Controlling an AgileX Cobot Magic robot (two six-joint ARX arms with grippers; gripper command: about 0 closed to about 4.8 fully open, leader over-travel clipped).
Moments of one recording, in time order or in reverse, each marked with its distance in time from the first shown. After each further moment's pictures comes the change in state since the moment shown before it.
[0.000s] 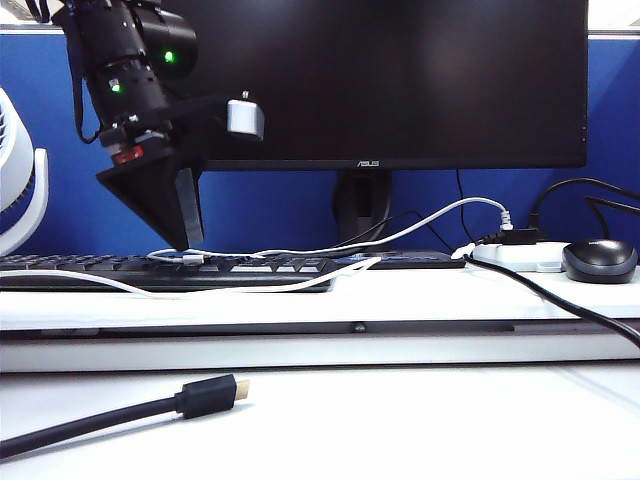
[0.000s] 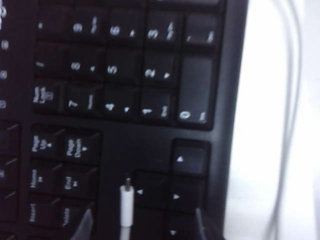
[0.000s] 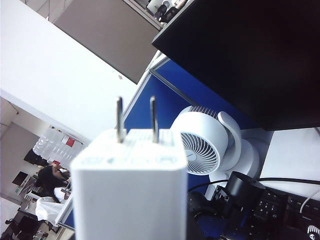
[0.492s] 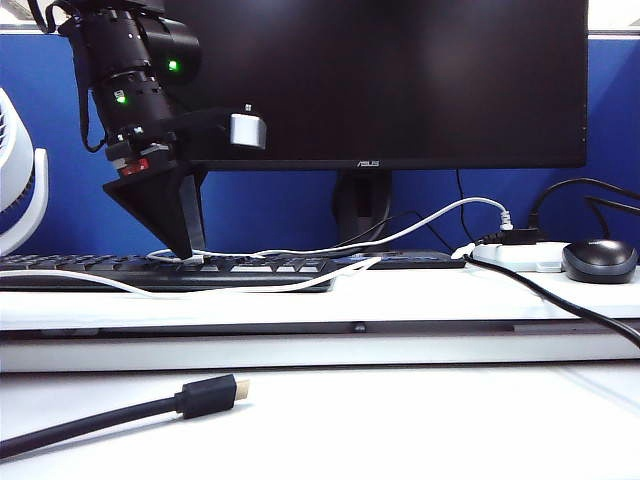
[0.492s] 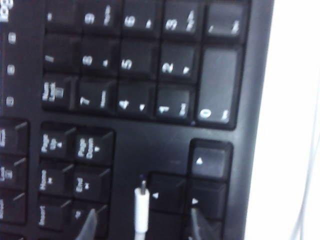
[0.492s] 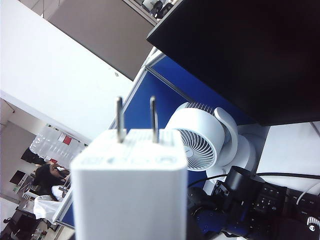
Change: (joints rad) left arm 0.000 0.018 0.000 0.032 -0.028 0.002; right arm 0.000 0.000 0.000 -0.022 0.000 -0.004
